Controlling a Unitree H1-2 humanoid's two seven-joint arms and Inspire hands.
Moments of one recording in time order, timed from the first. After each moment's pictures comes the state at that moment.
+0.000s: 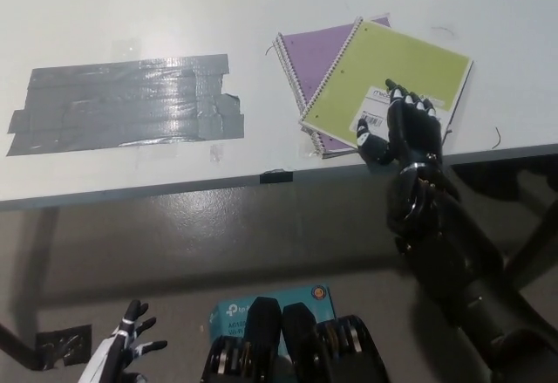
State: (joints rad) left_arm 0.14 0.21 -0.02 -0.20 -0.06 0.45 -0.07; right_arm -0.82 -0.09 0.38 0.78 -0.59 0.44 -0.21
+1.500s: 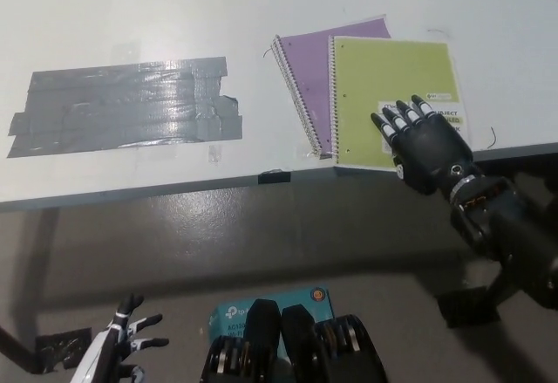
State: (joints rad) left_arm 0.13 0.20 0.00 -0.19 -0.07 0.42 -0.08; right_arm -0.85 -0.43 0.93 0.72 -0.94 0.09 -0.08
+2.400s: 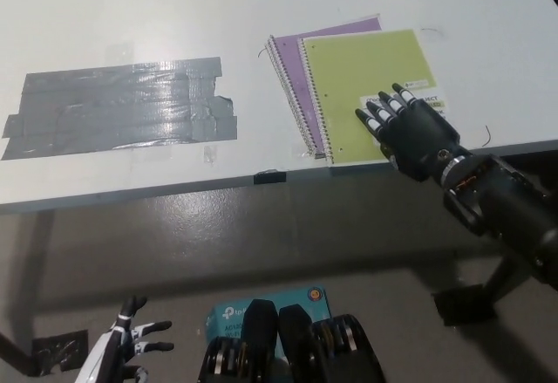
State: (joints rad) left_arm 0.14 0.19 0.00 -0.19 -0.07 0.40 -0.08; right_arm -0.93 -0.40 0.97 0.81 -1.04 -0.01 -0.08
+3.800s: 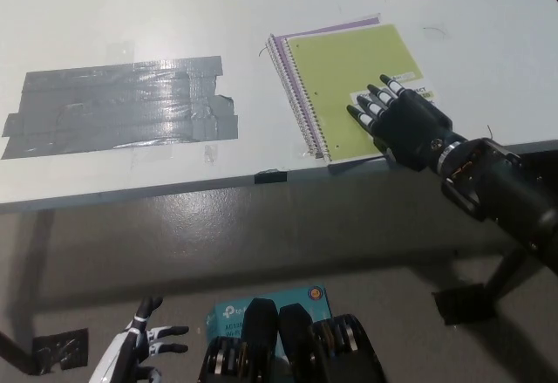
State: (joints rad) left_arm 0.14 0.19 -0.04 -0.20 -0.06 0.40 -0.08; right_arm -0.99 -0.39 0.99 0.88 -1.13 -0.09 -0.10
